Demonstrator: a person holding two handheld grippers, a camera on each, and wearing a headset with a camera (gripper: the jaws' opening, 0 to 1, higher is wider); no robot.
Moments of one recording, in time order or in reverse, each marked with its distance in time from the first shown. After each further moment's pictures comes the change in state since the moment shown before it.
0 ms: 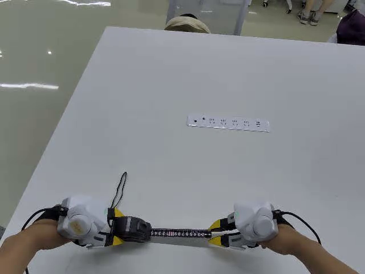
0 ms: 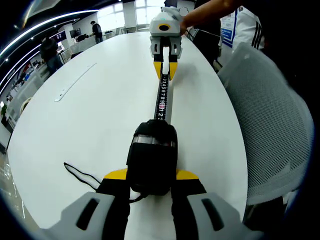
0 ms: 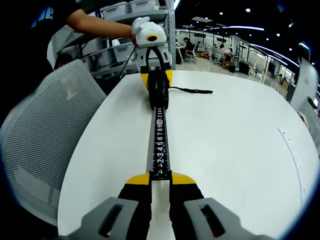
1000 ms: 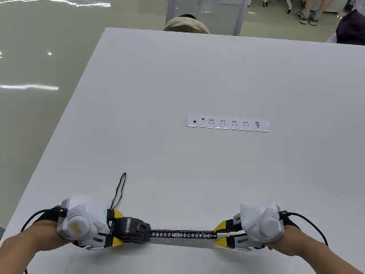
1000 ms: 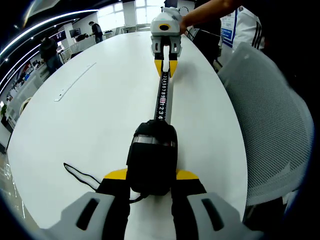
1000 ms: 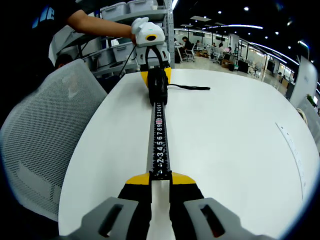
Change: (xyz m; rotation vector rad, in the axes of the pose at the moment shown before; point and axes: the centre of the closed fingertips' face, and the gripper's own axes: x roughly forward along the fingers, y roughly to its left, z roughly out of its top) left arm 0.000 -0.001 0.000 -0.001 0.004 -0.001; right arm -0.011 0.000 -0.013 0.013 0.005 -0.001
